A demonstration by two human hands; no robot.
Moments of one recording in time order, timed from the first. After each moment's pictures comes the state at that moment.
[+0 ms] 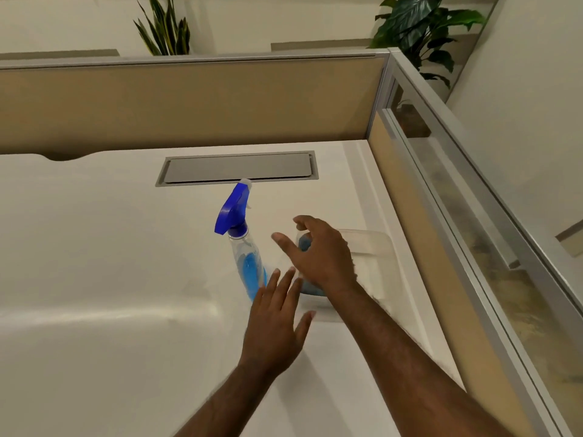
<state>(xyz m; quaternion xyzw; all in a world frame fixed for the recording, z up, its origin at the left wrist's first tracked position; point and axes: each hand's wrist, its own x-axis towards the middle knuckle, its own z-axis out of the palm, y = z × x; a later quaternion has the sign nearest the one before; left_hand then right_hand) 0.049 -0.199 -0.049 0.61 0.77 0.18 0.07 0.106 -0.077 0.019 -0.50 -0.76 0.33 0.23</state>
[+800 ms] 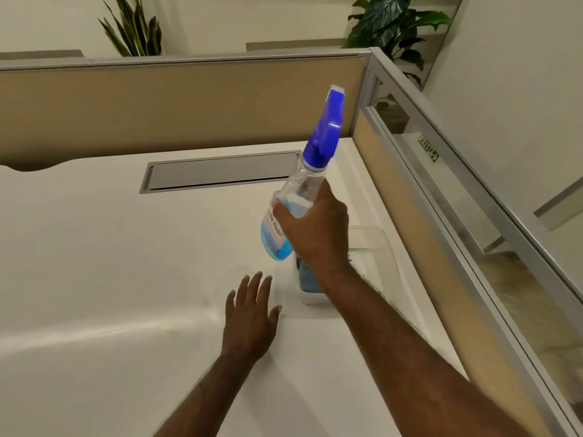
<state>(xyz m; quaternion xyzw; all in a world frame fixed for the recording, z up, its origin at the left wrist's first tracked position) -0.019 -0.202 -0.098 0.59 0.79 0.13 0.11 0.075 -0.085 0.075 -0.53 -0.68 0.30 0.41</state>
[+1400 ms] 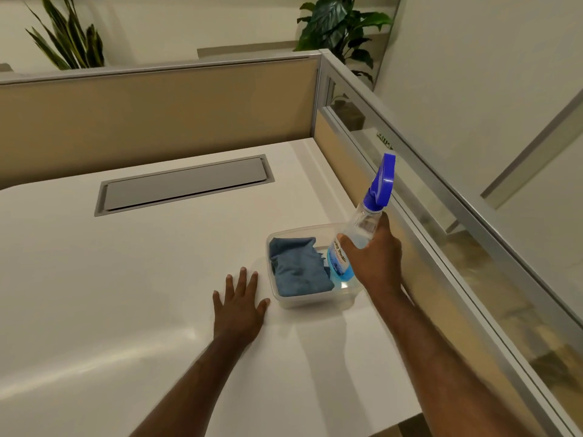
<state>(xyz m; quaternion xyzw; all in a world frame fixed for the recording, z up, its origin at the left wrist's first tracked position) -0.024 -0.155 -0.109 0.61 0.77 0.02 0.20 0.205 -0.070 0.016 -0.65 -0.60 0.22 0.40</state>
